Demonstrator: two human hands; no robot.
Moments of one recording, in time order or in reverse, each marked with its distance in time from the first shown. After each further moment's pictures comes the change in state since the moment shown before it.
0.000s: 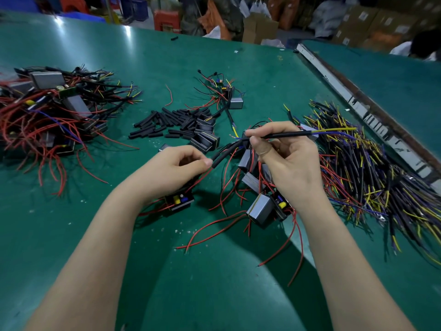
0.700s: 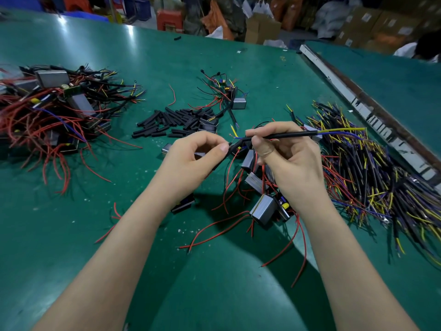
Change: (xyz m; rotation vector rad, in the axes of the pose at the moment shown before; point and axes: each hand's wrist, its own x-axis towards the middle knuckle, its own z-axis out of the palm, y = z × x) left_hand -0.004 0.025 0.023 -0.226 0.219 0.212; right_hand -0.002 -0.003 0.000 0.027 -0.038 -0.004
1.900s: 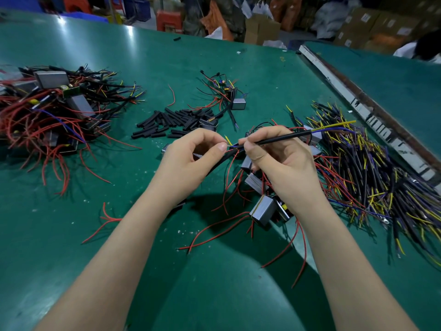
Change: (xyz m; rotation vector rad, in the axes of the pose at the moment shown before) left_hand 0.000 0.001 0.000 0.051 0.029 0.088; right_hand -0.002 0.000 0.004 0.054 -0.049 0.100
